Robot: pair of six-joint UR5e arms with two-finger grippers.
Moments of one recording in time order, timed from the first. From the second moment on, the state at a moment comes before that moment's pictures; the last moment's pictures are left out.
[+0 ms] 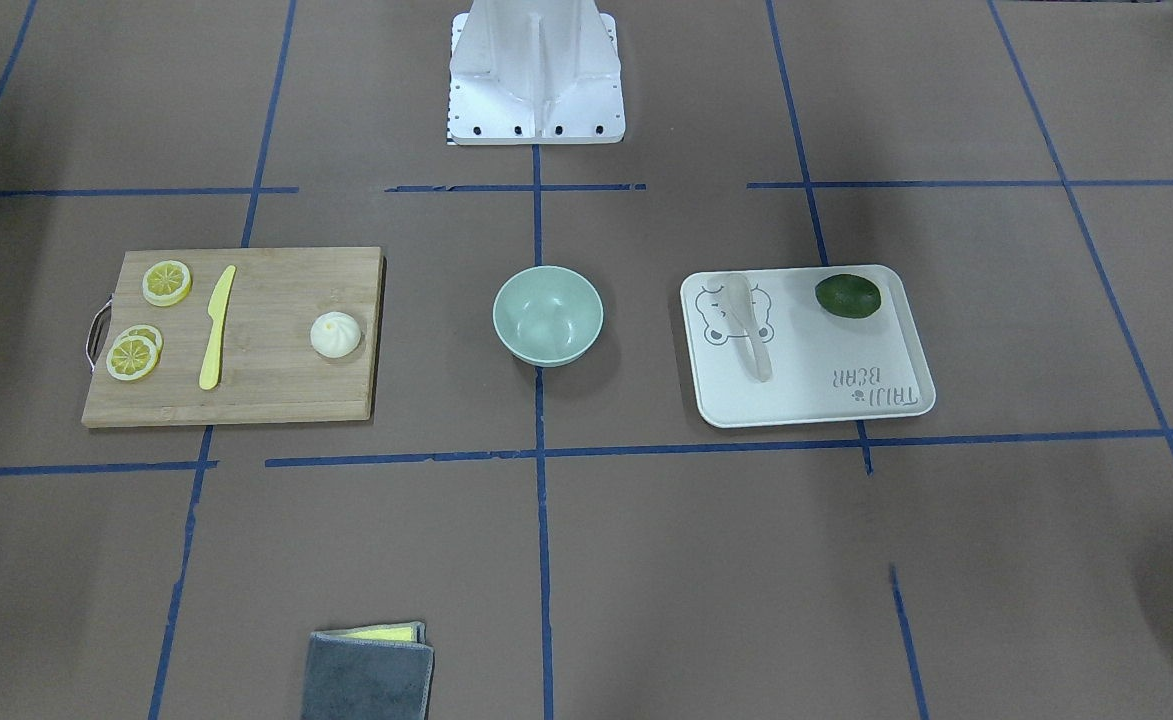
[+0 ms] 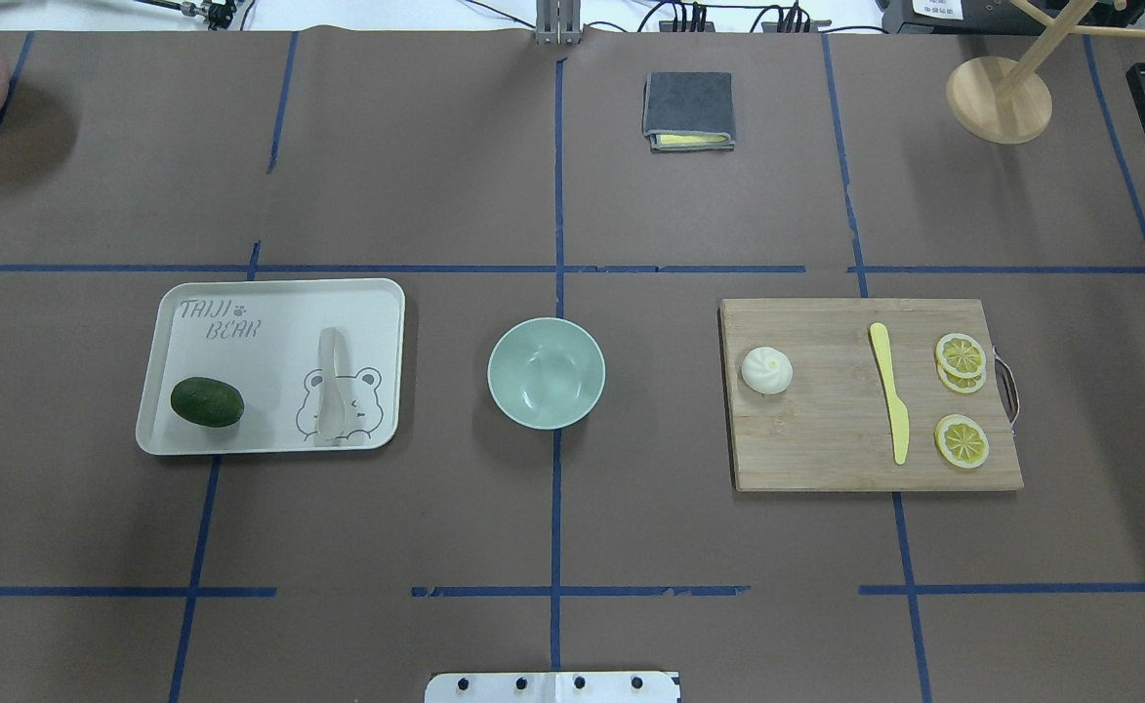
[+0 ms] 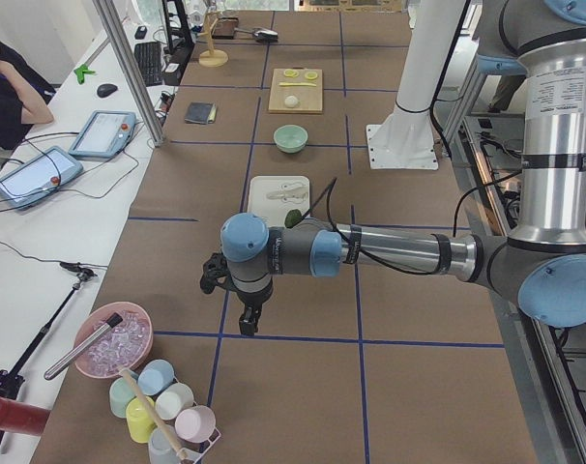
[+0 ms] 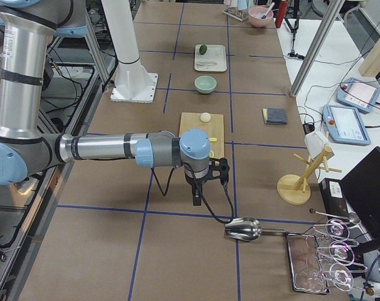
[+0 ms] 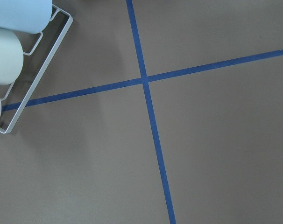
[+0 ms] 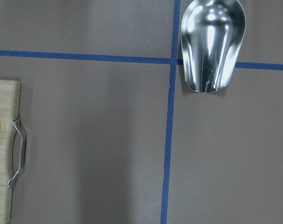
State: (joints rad) left arm -1.57 -1.52 -1.72 -1.52 -2.36 0.17; right arm 1.56 -1.77 1.86 -1.57 2.37 0.03
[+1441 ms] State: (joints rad) left arm -1.50 -1.71 -1.76 -1.96 -2.36 0.12; right arm 1.50 -1.59 1.85 -1.38 2.34 0.21
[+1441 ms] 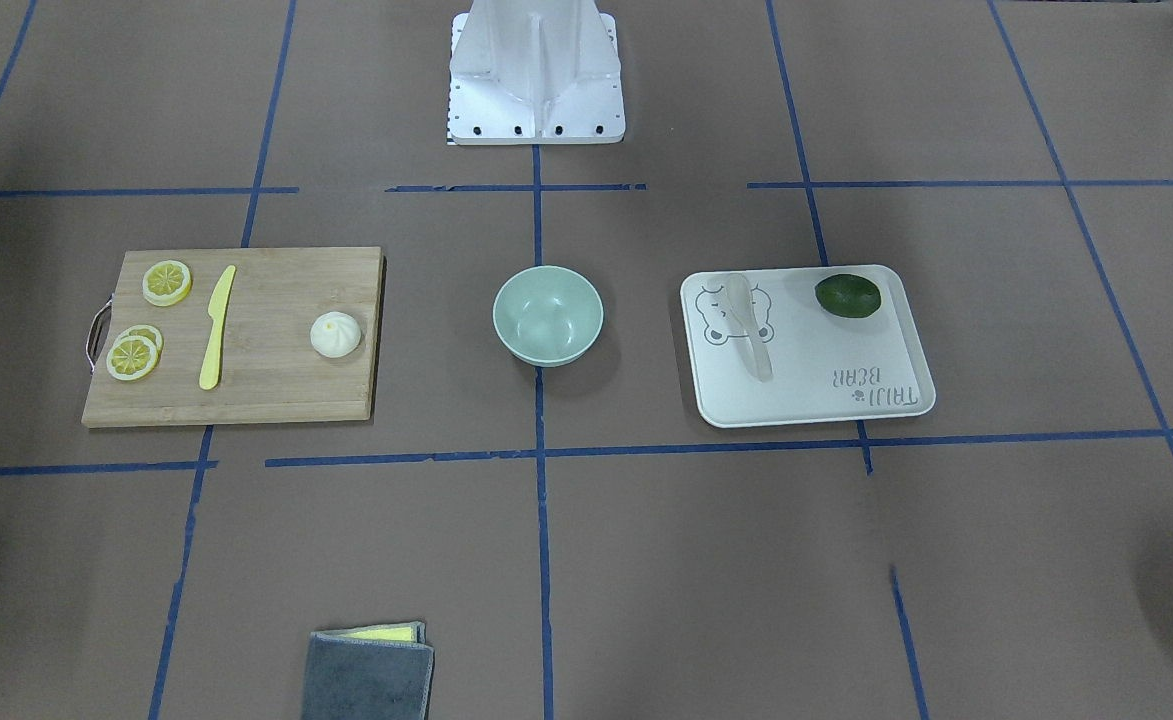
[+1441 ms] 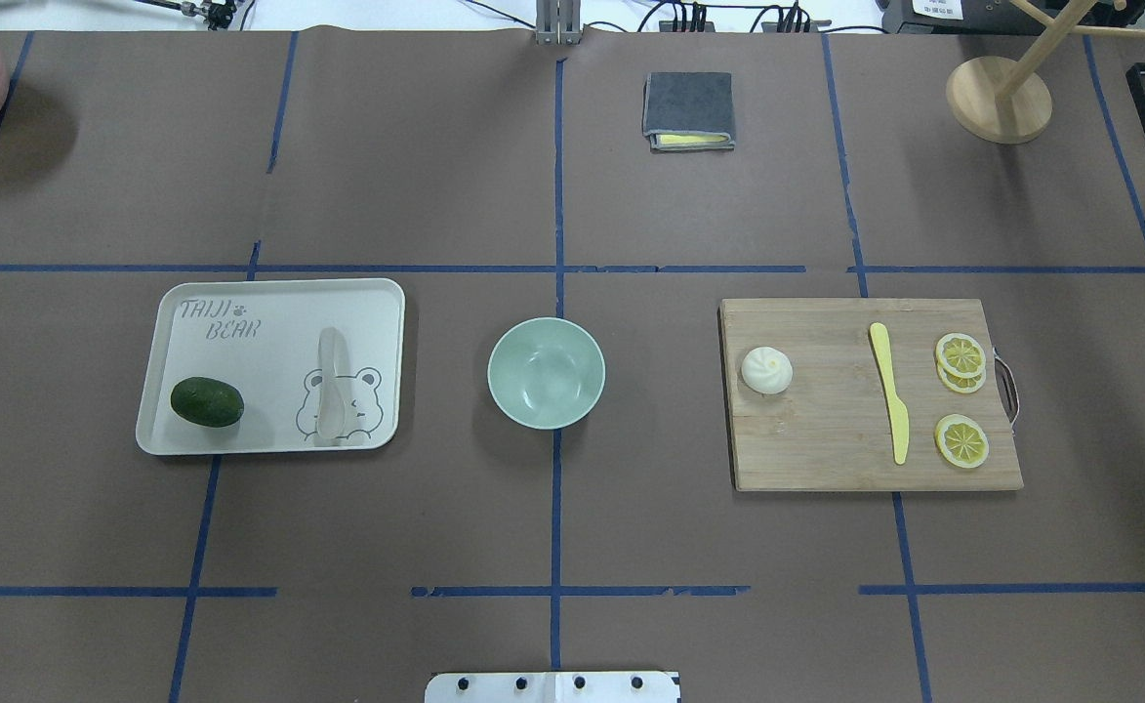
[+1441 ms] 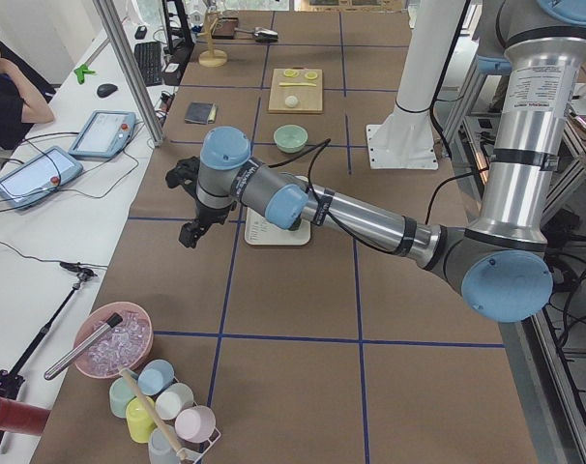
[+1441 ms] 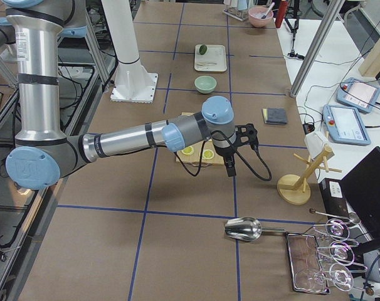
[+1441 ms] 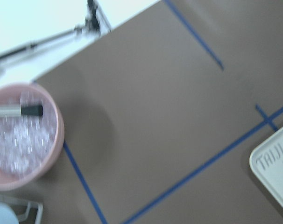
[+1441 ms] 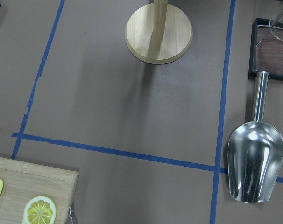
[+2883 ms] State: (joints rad) left arm -0.67 -1.87 -1.82 -1.92 -1.78 -1.32; right arm 1.50 -1.60 1.84 -1.39 2.34 0.23
